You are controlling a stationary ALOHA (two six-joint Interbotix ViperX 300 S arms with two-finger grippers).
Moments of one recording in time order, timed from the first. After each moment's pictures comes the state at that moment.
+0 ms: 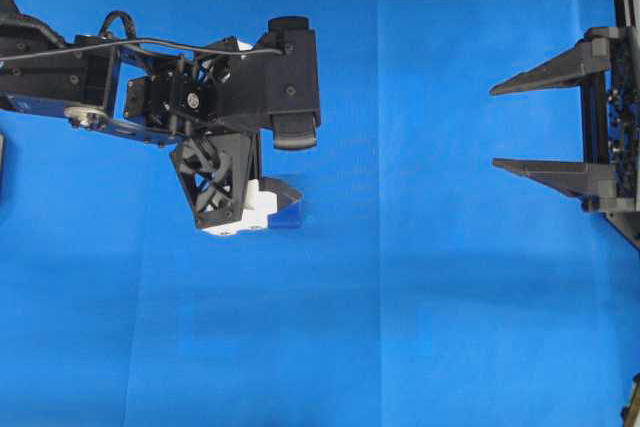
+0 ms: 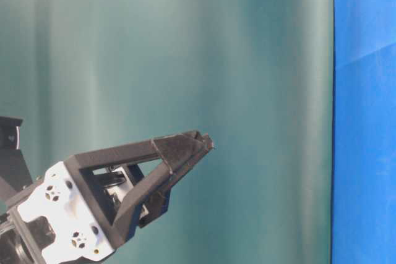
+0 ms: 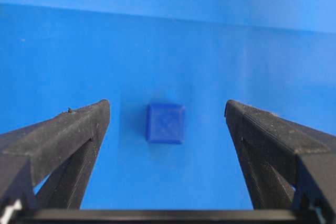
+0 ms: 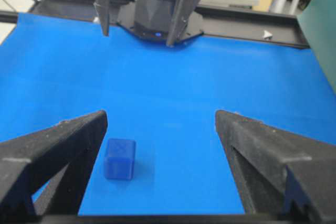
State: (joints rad) left arm -0.05 -0.09 0.22 0.00 0.73 -0.14; right arm 0.00 -0.90 1.14 0.01 -0.20 0.05
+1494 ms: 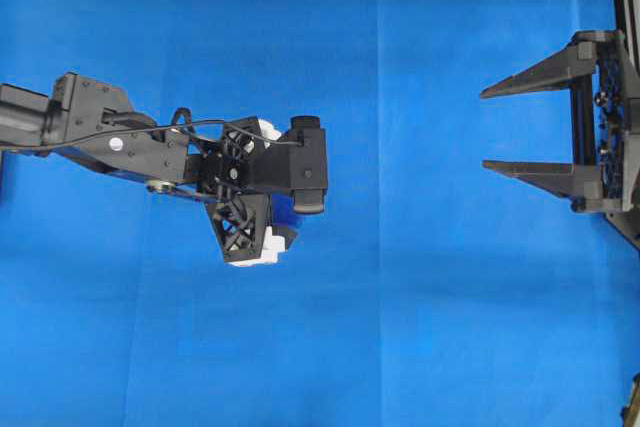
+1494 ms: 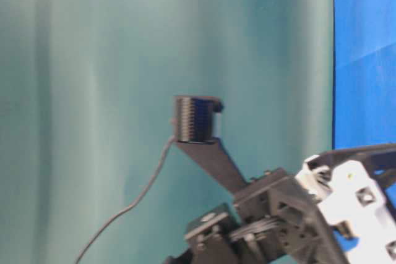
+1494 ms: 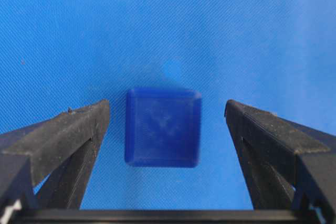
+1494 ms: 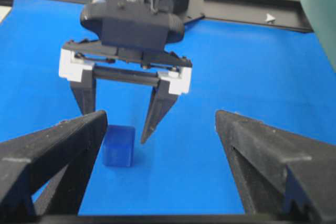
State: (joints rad) left arm -0.08 0.17 0.48 0.00 0.30 -0.15; right arm 0.00 -0.86 1.14 0.01 -0.20 0.05
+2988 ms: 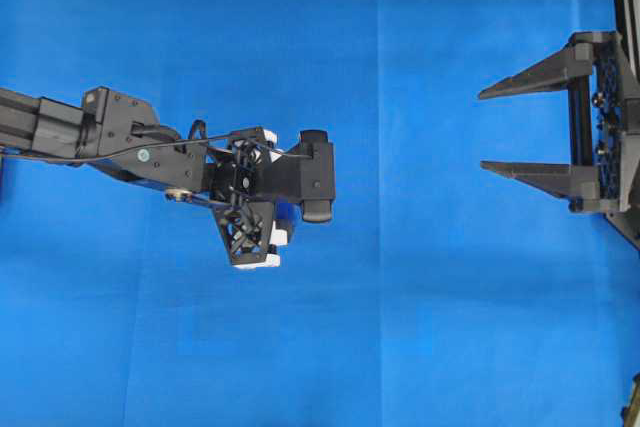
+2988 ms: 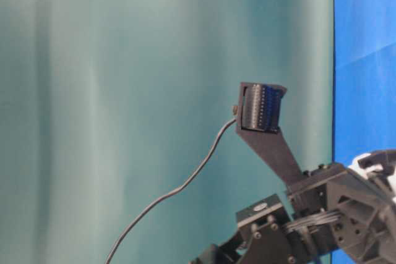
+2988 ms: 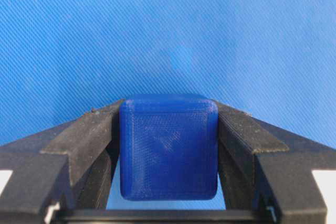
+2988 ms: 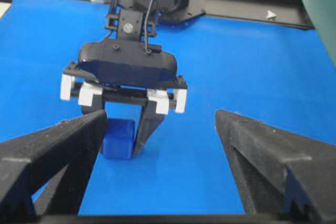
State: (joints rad) left arm -0.08 0.25 0.46 0.00 0.31 -0.14; right arm 0.00 -0.85 1.14 0.01 -0.21 0.05
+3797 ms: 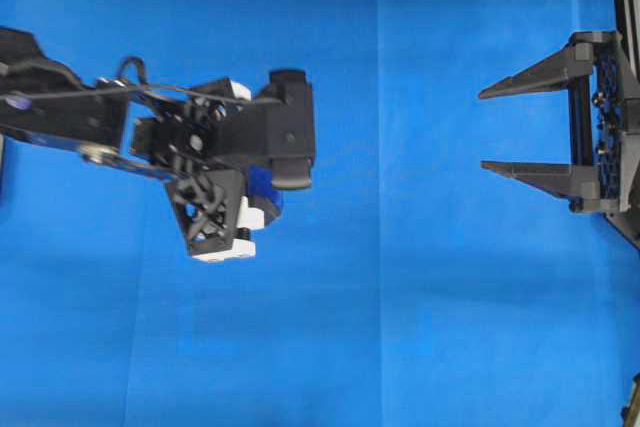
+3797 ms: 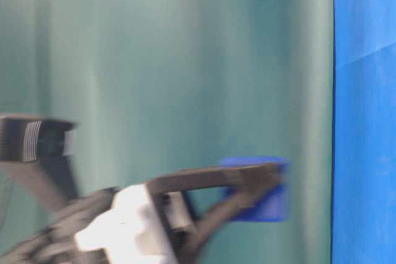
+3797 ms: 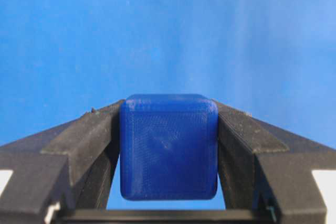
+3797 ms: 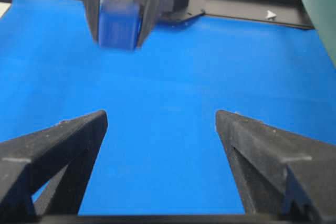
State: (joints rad) left arm -0.09 -0.09 0.28 0.01 0.75 -0.18; right arm 0.00 -0.85 1.14 0.01 -0.20 0.05
